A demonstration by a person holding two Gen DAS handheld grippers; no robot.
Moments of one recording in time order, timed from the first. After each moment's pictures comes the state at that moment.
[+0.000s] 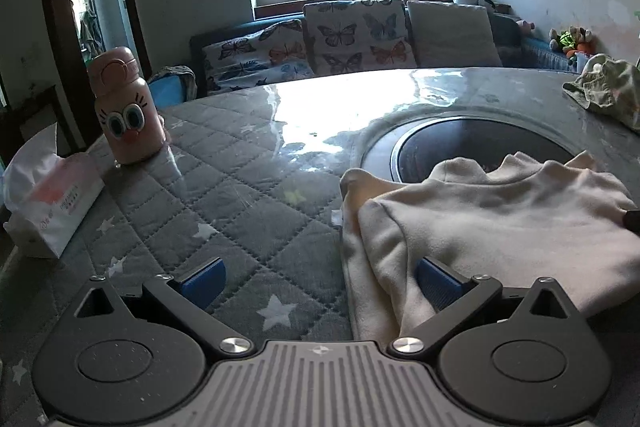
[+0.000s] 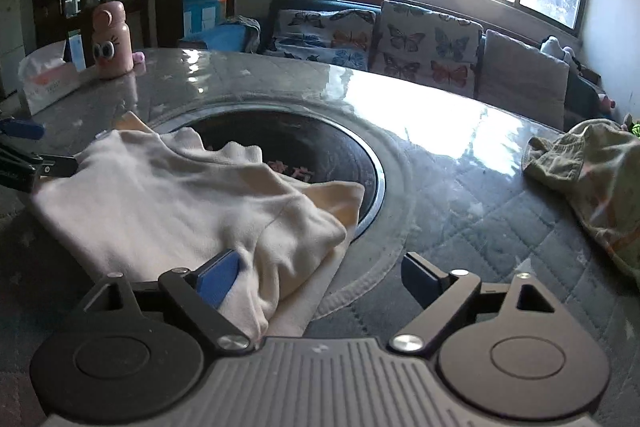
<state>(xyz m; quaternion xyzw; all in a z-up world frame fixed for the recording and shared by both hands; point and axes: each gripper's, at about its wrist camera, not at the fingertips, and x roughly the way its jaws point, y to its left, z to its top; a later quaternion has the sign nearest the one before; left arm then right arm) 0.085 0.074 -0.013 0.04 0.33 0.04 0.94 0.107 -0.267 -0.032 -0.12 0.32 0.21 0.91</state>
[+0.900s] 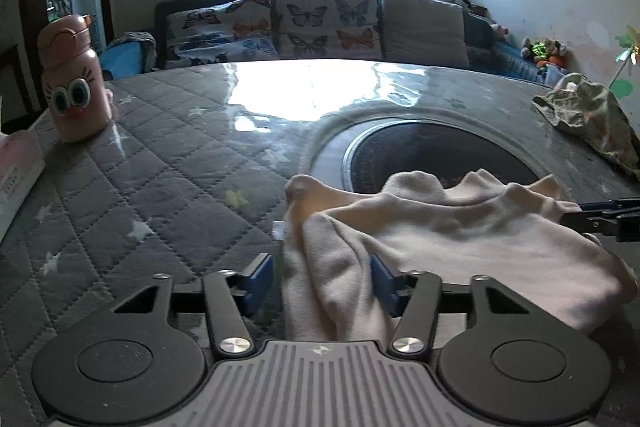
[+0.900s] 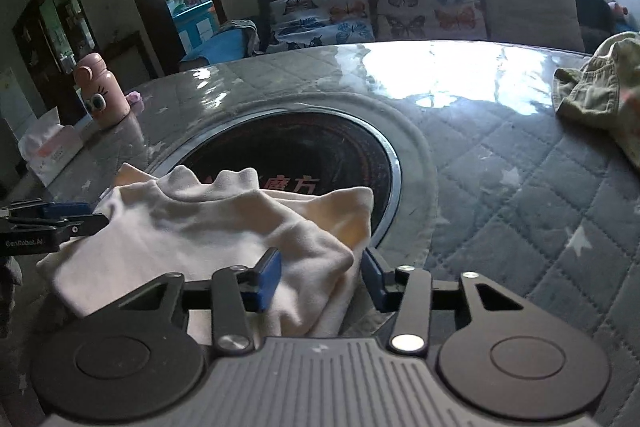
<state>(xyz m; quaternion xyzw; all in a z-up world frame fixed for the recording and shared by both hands) 0.112 0.072 -0.013 -0.02 0.36 -0.04 0.93 0.155 -0.282 -0.042 0.02 0.39 0.24 0.89</state>
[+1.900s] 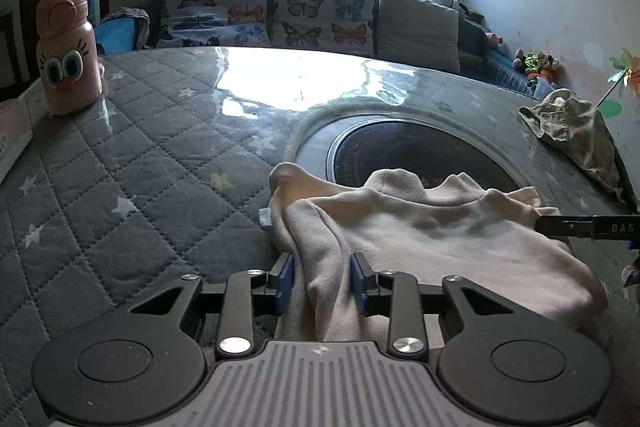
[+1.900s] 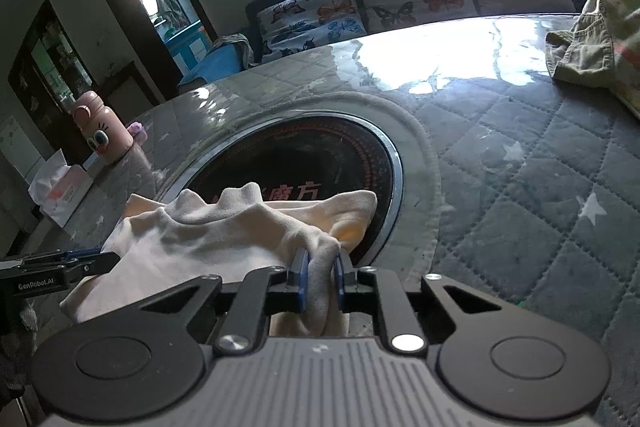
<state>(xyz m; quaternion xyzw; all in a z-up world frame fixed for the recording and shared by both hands) 0.107 0.080 -0.008 -0.07 0.38 -0.05 0.92 0.160 -0.289 -0.044 0.09 0.40 0.23 0.88</state>
